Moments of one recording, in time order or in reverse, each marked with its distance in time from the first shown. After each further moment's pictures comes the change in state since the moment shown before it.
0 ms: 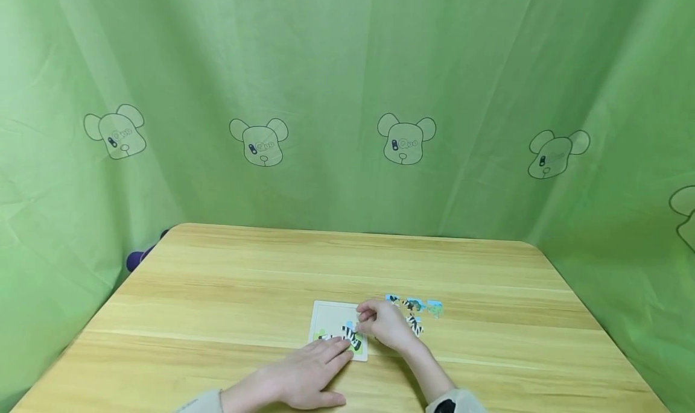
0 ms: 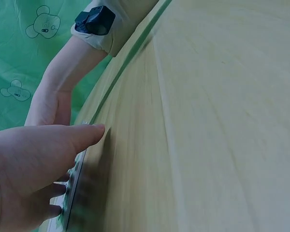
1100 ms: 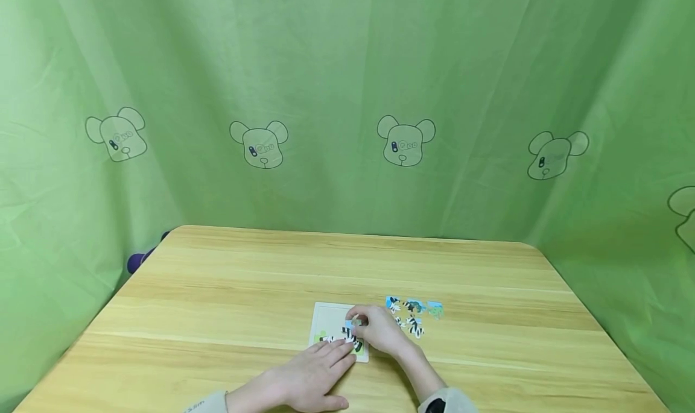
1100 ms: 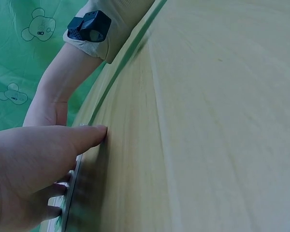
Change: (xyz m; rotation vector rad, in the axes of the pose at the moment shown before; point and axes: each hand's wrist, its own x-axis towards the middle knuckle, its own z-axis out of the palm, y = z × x) left_hand 0.006 0.005 0.003 0.107 -0.014 -0.016; right_hand 0.003 -0.001 0.008 -0.132 -0.080 -0.115
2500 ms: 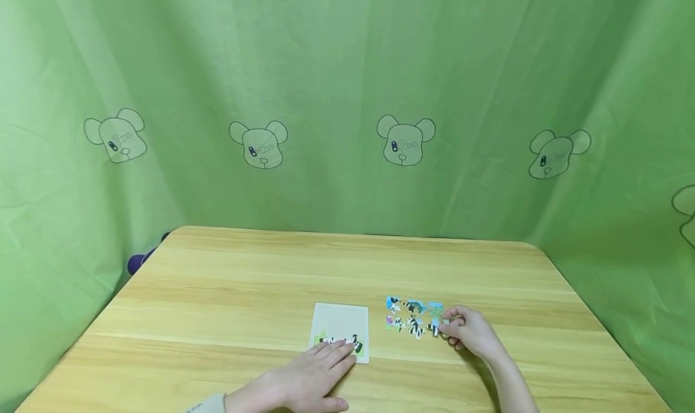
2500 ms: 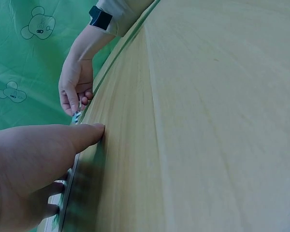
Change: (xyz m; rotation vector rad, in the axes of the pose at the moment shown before) left_hand -0.001 0.000 0.001 0.006 0.012 0.017; right_hand -0.074 0.091 -0.094 0.211 0.129 0.351
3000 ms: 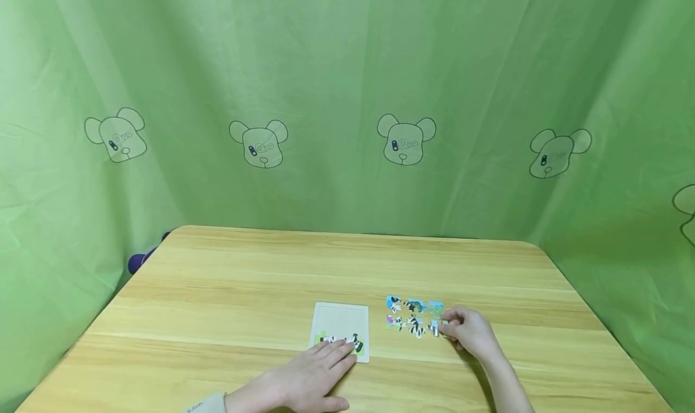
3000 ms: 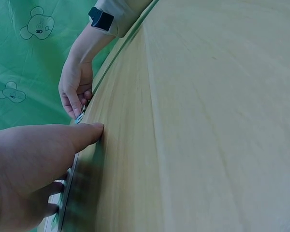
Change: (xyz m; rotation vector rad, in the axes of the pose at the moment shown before) left_hand 0.000 0.000 0.000 -0.006 -0.012 -0.004; right_hand 0.001 0.000 0.007 -0.125 0.108 0.050
